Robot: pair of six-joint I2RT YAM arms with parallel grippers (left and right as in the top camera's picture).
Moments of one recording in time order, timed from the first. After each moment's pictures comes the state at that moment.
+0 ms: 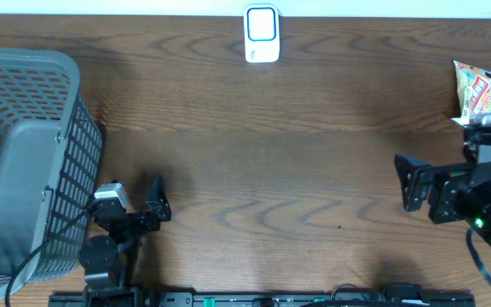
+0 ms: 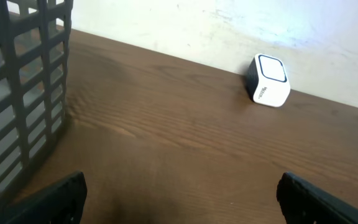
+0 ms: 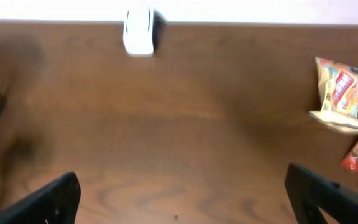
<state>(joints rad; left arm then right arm) 0.10 0.03 0.08 -0.25 0.16 -0.26 0.00 0.94 1.63 -1.34 -0.19 -0.02</state>
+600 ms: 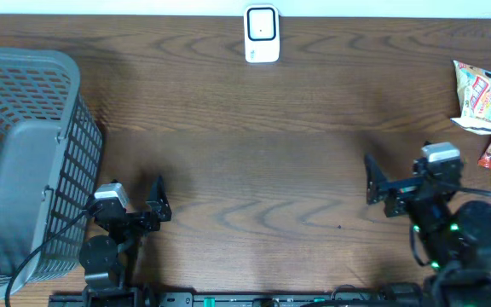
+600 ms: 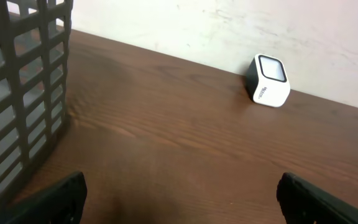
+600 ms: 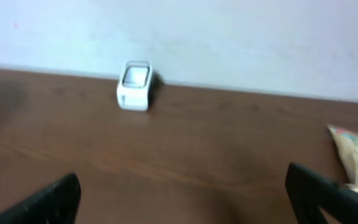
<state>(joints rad) 0.10 0.03 0.08 -0.25 0.16 -0.26 0.07 0.48 0.65 -0.42 -0.15 -0.02</state>
